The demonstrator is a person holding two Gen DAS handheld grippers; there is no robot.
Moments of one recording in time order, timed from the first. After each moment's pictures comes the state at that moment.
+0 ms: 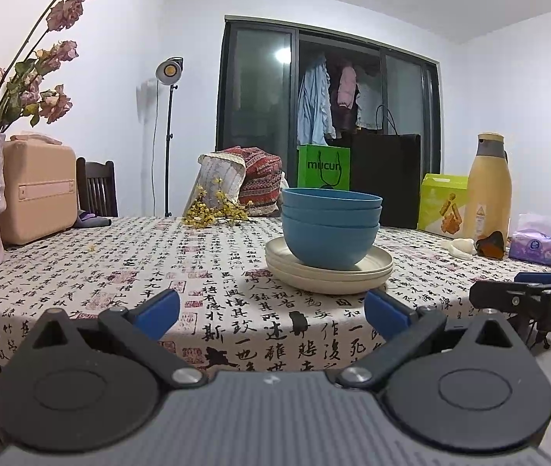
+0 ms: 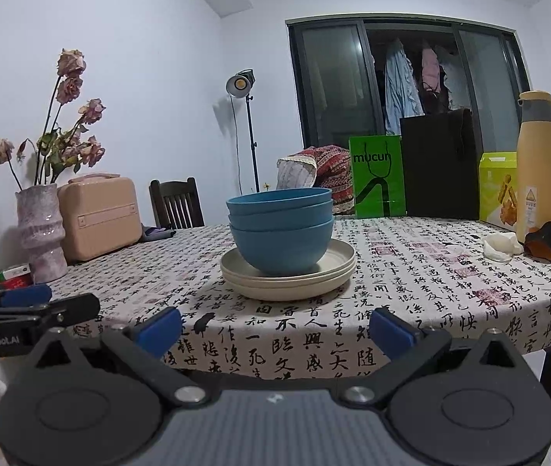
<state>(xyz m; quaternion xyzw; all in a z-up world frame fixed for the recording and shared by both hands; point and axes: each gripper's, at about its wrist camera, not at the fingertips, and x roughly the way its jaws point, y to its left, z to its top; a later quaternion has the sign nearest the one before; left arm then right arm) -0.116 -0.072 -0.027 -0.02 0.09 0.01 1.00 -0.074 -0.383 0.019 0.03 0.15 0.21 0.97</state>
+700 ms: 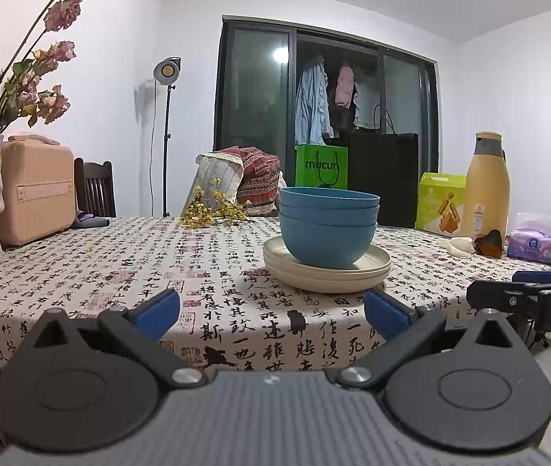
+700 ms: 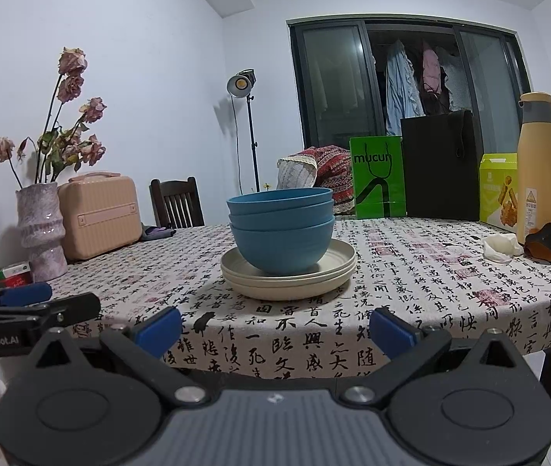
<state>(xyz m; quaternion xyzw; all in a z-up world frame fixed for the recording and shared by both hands) -0.116 -0.072 -0.028 -0.02 0.09 0.00 1.00 -0.074 -0.382 0.018 0.03 0.15 0.21 0.97</state>
